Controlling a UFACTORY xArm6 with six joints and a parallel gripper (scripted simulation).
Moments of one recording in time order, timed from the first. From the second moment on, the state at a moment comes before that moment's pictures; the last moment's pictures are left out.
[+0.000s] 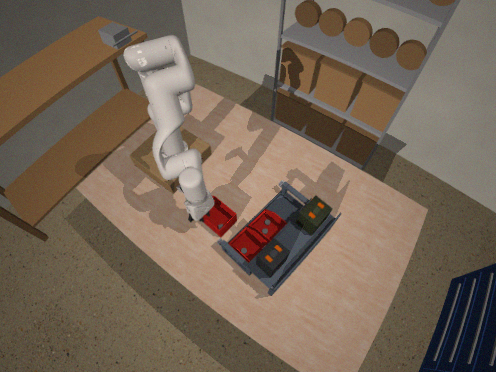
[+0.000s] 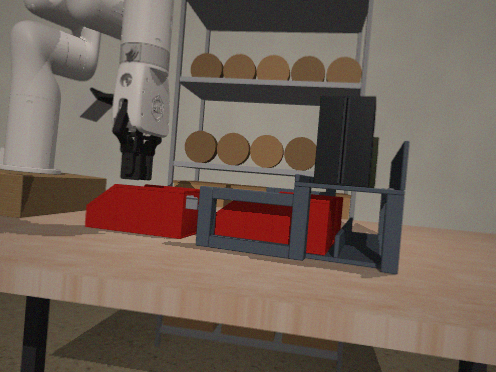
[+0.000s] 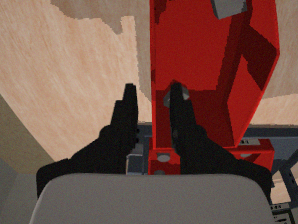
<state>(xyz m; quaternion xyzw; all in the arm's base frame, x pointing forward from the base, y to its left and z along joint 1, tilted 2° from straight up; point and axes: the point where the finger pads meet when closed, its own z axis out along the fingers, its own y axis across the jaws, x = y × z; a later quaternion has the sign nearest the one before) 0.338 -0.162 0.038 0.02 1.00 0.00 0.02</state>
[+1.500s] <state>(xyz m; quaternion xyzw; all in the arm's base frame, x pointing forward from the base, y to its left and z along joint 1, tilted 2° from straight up) 0.339 -0.162 0.032 0.02 1.00 0.00 0.02</state>
